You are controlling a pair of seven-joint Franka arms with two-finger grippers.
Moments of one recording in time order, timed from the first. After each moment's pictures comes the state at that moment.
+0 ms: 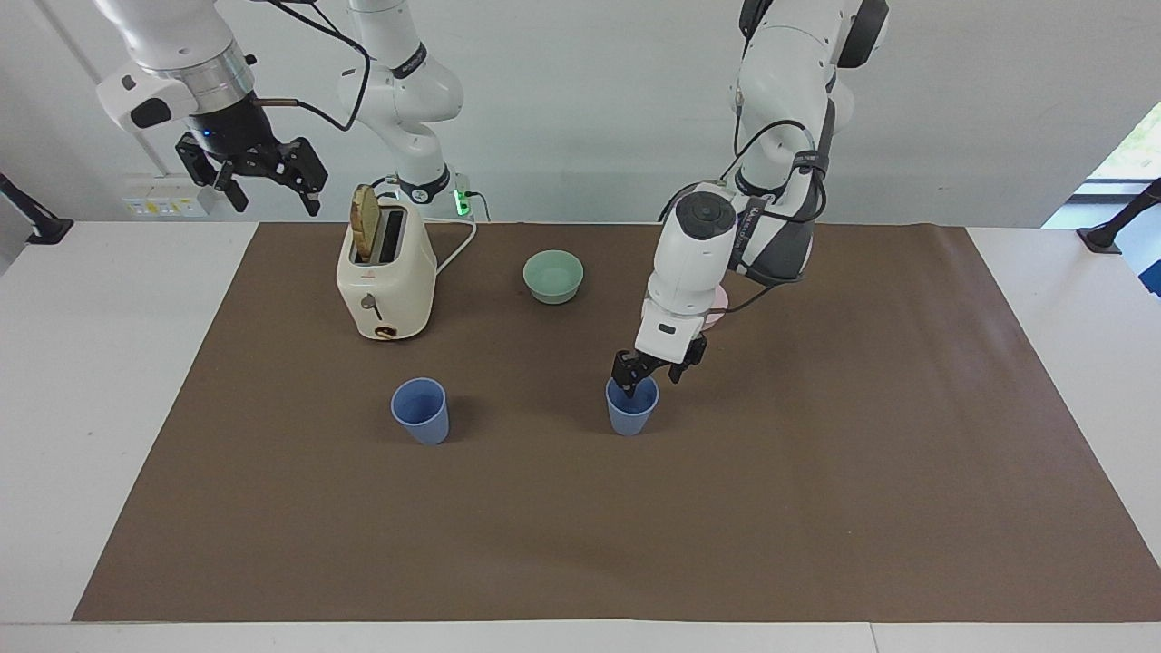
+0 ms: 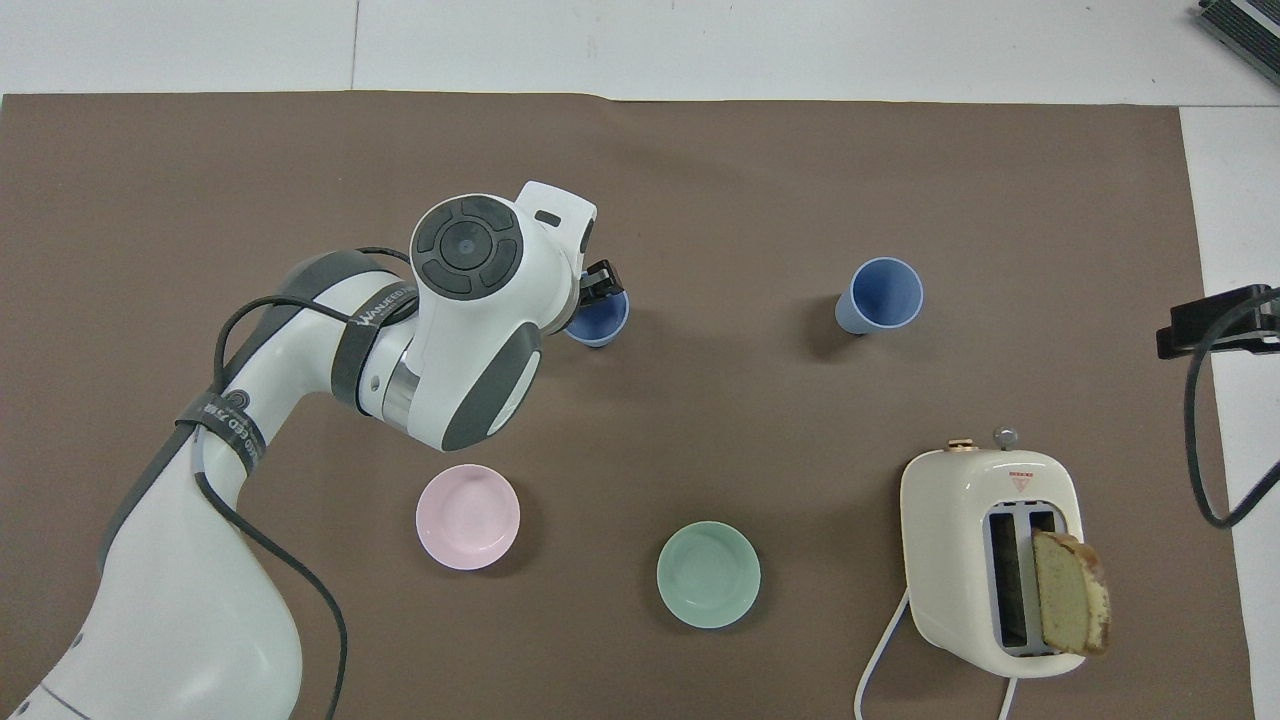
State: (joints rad) left arm -0.48 0.39 -0.08 -1.63 0.00 2.17 -0.89; right arm -0.01 0.00 -0.03 -1.44 -0.01 1.41 0.04
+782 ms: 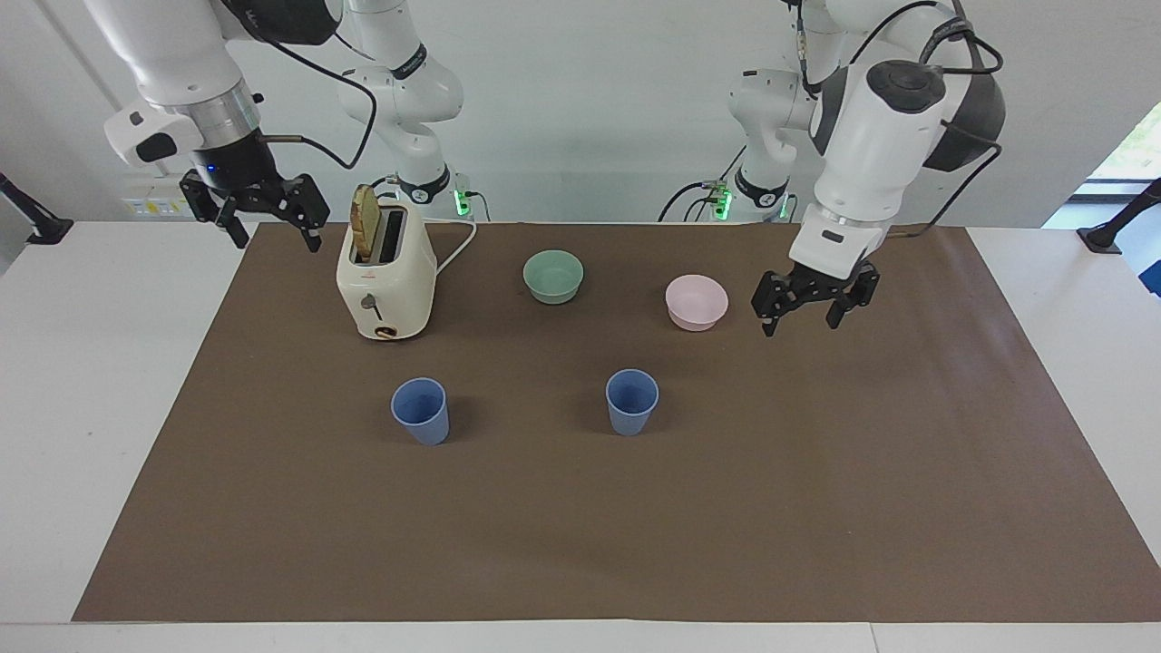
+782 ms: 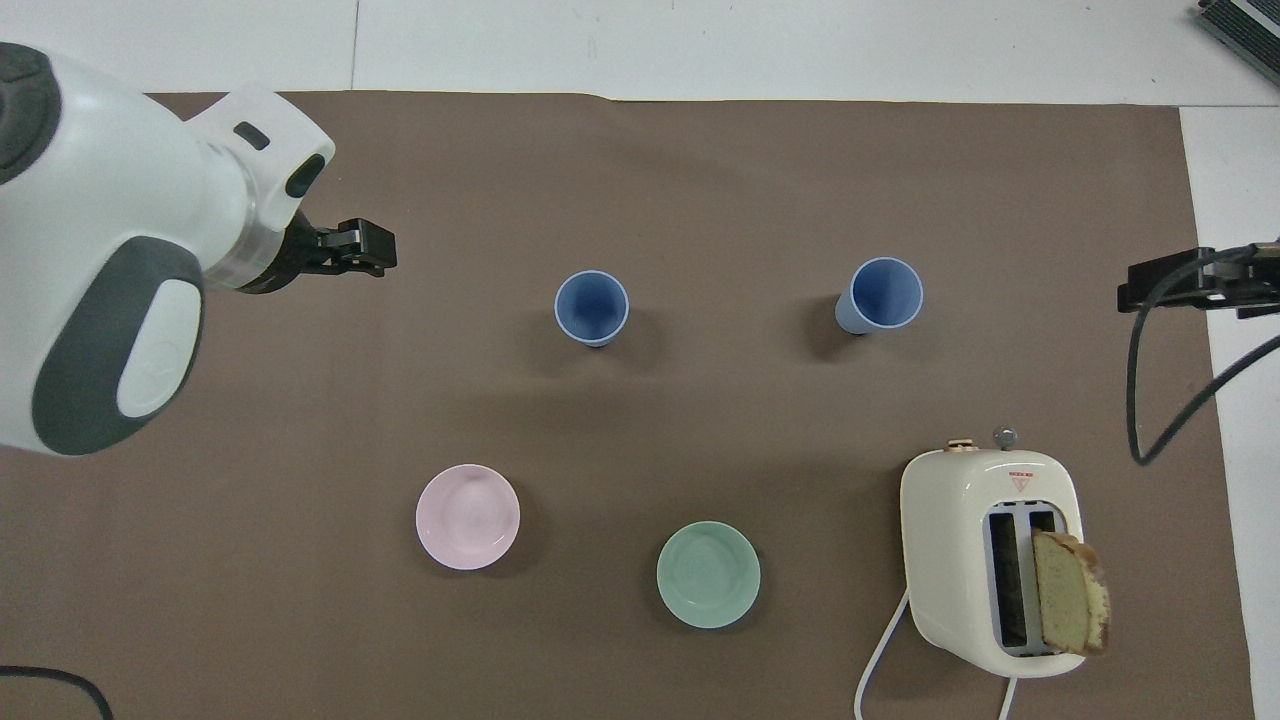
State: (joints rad) left arm -0.23 0.12 -0.05 -1.59 0.04 1.81 -0.31; right arm 0.00 0.03 -0.02 -1.54 -0.01 1.64 0.04
